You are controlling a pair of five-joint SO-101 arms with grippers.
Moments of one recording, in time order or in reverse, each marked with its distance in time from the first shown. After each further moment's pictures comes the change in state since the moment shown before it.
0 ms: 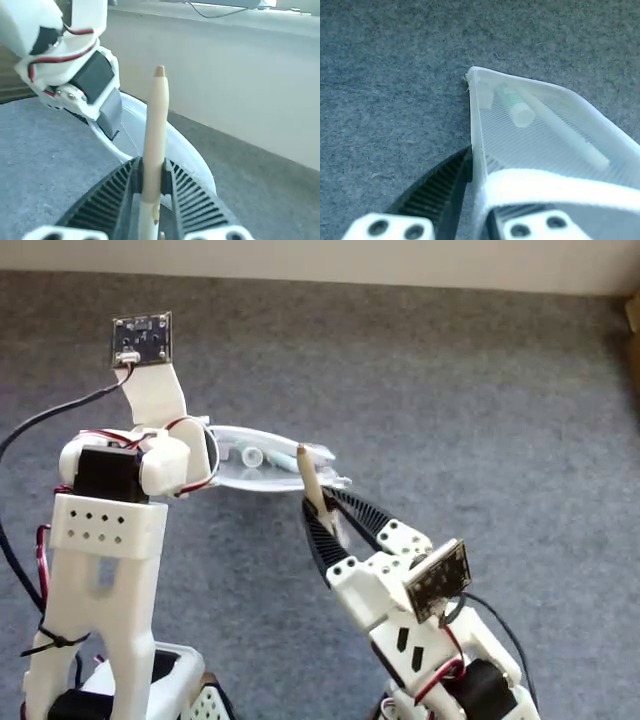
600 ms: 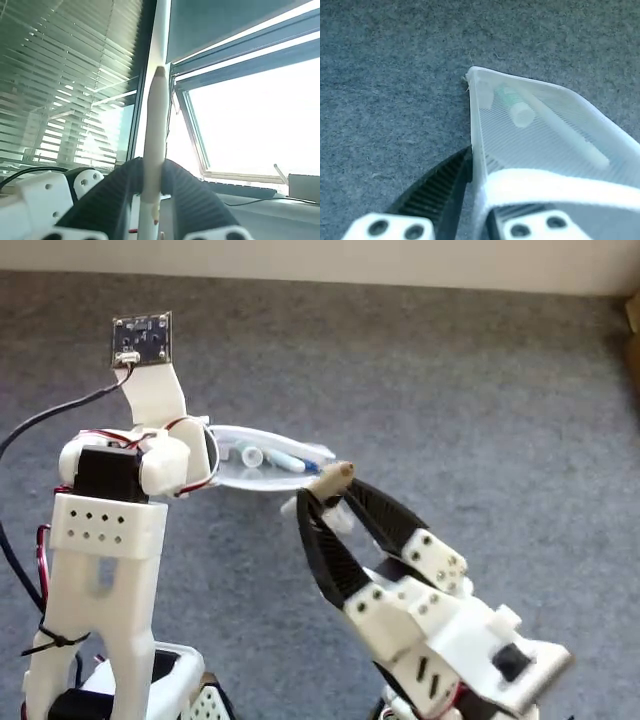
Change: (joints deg) left arm 0.0 0.0 0.0 0.0 0.0; right arm -7.9 6.2 -0.1 -42.8 0.0
